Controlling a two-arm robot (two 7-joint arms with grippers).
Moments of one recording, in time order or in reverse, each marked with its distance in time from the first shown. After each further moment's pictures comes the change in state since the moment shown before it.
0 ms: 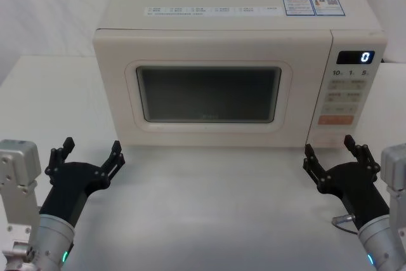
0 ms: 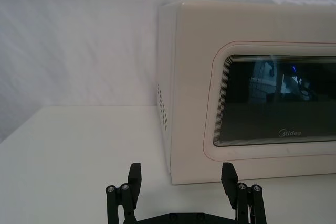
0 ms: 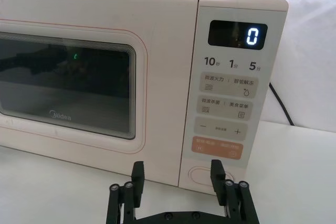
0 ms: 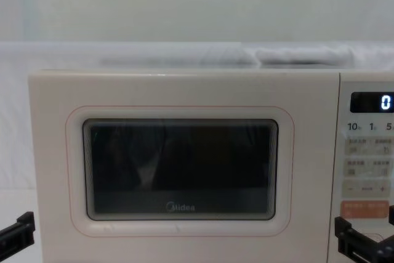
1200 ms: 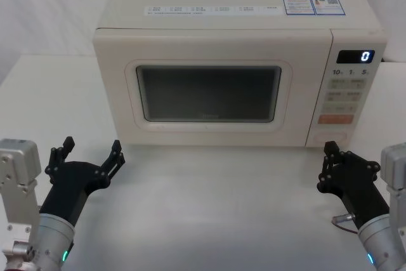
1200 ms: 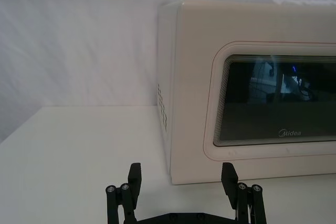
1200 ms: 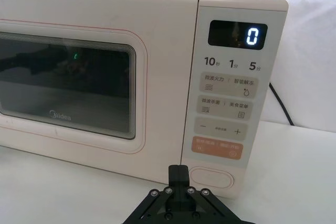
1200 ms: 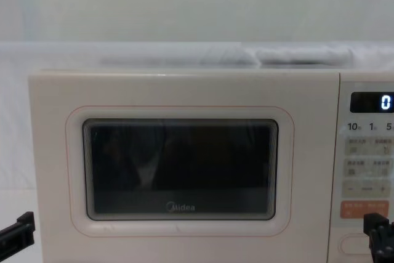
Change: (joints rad) left arm 0.000 0.000 0.000 0.000 0.000 0.000 0.000; right arm 0.000 0.000 0.000 0.000 0.000 0.000 0.000
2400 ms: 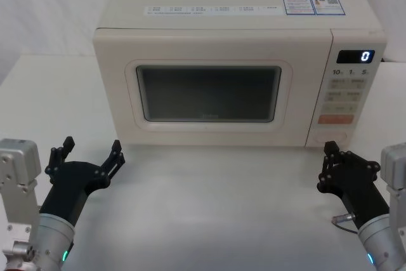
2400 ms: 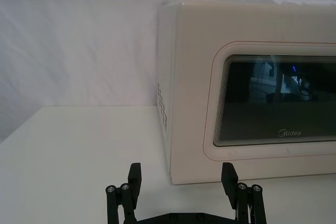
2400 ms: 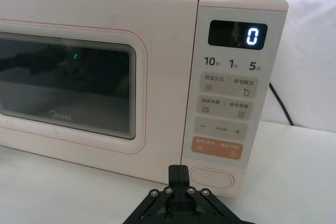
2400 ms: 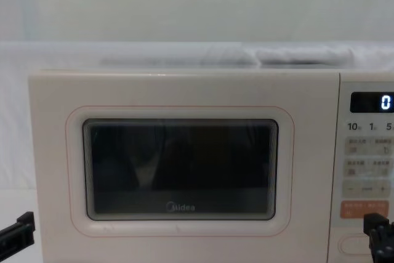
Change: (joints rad) left arm 0.000 0.000 0.000 0.000 0.000 0.000 0.000; right arm 0.000 0.000 0.000 0.000 0.000 0.000 0.000
